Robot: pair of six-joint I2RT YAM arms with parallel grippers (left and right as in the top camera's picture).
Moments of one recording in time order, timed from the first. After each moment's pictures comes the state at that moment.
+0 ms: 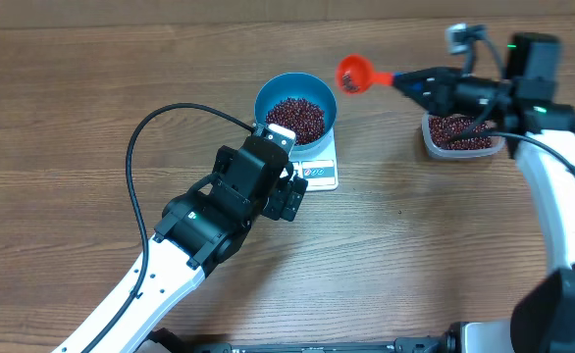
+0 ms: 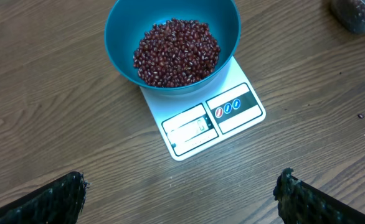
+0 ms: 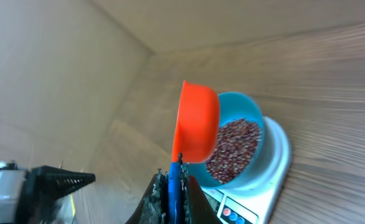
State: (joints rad) left arm -0.65 1.25 1.11 -0.71 -0.23 -0.16; right arm -0.14 1.58 1.34 -0.46 -1.06 0.16
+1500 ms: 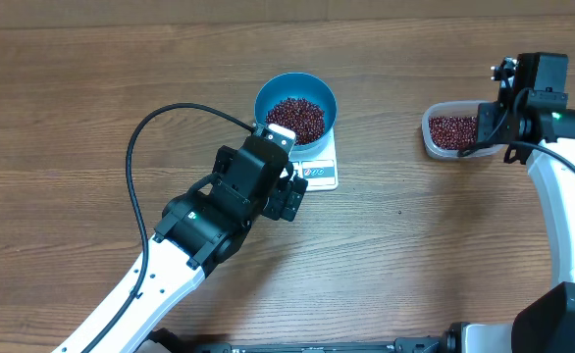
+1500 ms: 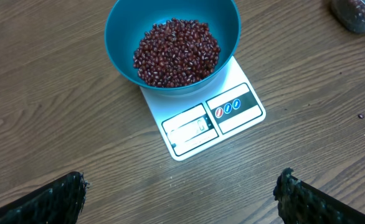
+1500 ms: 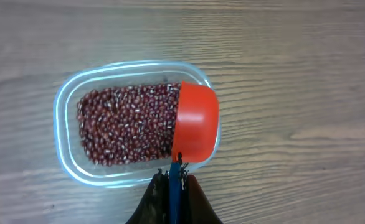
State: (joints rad) left arm -0.65 1.25 1.11 -0.71 -0.23 -0.16; right arm -0.14 1.56 1.34 -0.79 0.17 -0.08
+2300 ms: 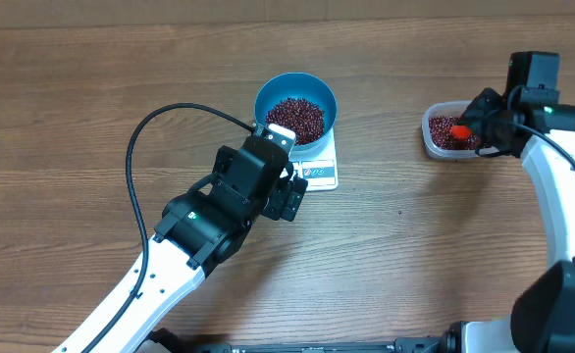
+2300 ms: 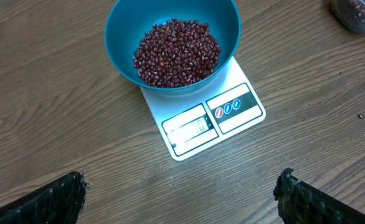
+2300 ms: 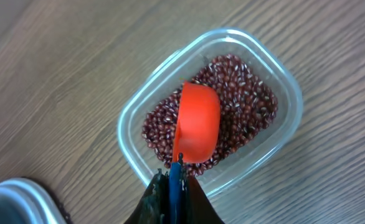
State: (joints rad) left arm -0.65 1.25 1.11 -0.71 -0.23 -0.16; right arm -0.14 1.62 1.34 -0.77 0.00 0.57
